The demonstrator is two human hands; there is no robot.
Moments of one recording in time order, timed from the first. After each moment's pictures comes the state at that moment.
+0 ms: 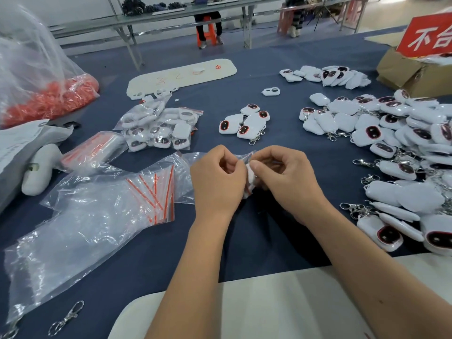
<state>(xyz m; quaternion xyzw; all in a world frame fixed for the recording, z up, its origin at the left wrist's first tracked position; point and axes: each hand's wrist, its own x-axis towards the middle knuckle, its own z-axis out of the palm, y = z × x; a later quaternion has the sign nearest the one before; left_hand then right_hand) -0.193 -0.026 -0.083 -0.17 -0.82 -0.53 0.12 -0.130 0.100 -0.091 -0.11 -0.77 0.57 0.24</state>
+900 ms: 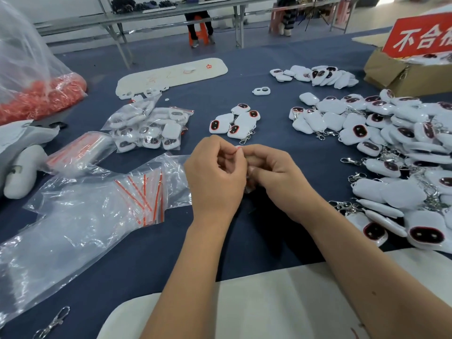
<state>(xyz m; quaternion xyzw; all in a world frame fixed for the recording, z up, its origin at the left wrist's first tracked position) -0.183 -0.016 -0.076 -0.24 -0.77 -0.53 0.26 -0.126 0.105 -0.087 0.02 -0.73 0.67 0.15</state>
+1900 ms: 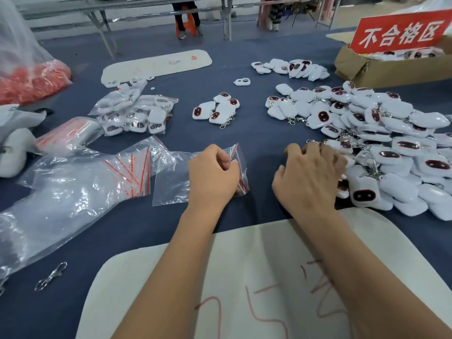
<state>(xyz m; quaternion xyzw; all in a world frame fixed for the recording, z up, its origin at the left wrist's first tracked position) -0.143 -0.012 -0.094 -0.16 -0.83 -0.53 0.01 -0.044 0.115 -0.081 -0.37 -0.91 -0.01 0.17</state>
